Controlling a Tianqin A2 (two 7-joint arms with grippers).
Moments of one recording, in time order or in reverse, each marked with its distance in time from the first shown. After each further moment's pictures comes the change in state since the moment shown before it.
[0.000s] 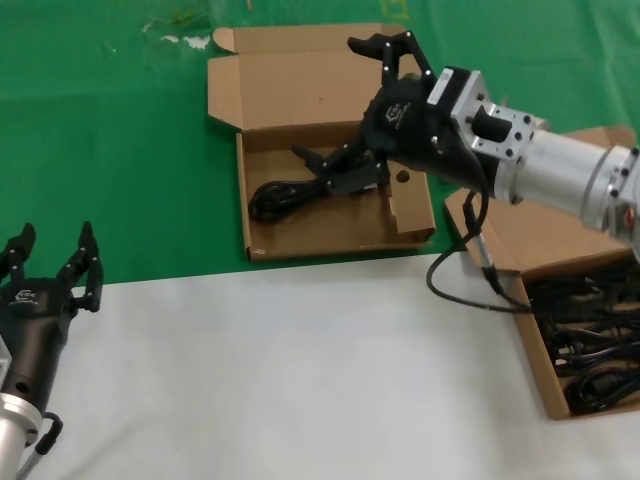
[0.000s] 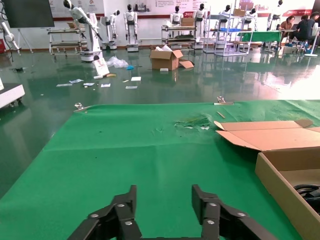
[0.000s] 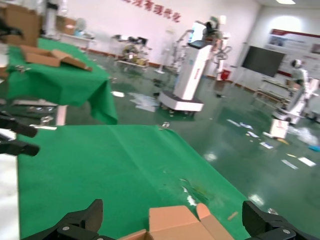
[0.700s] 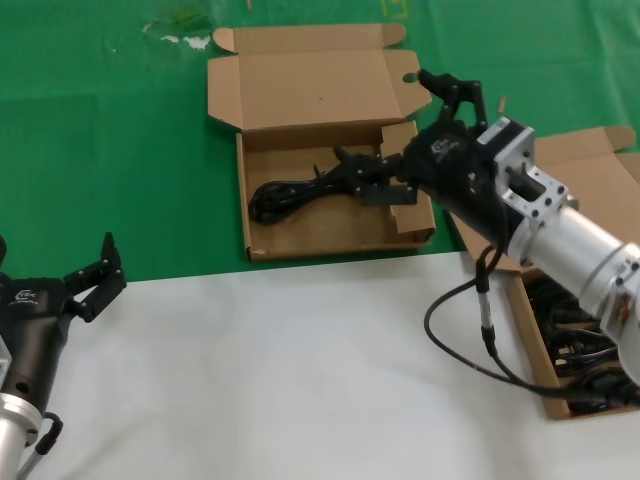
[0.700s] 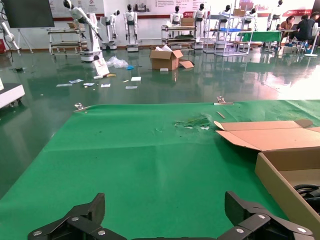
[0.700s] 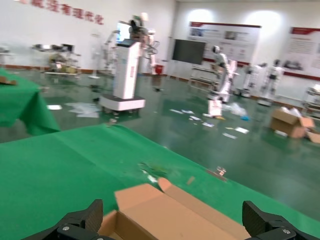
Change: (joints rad) left arm 0.000 0.000 0.000 0.000 0.000 0.000 0.000; right arm -0.273 -0.042 0.105 0.110 0.087 0.283 0.002
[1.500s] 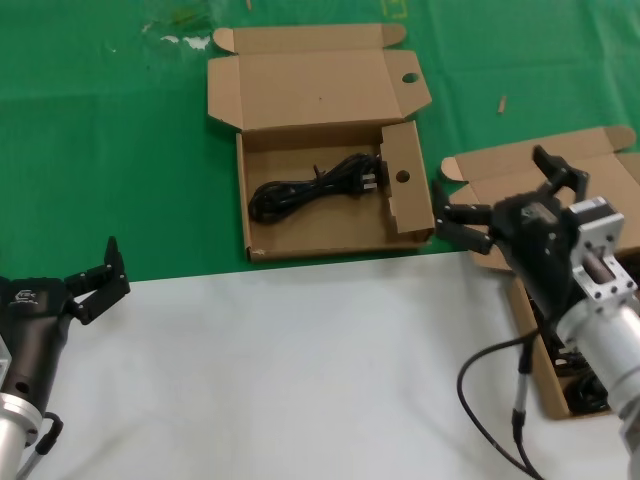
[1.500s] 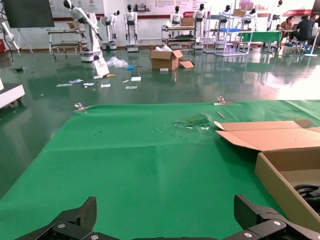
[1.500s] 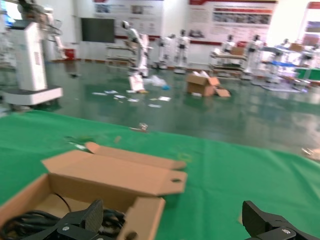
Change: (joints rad) left arm 0.000 0.000 0.000 0.000 0.000 0.000 0.000; right arm -0.312 -0.048 0.120 0.126 0.099 0.323 0.002
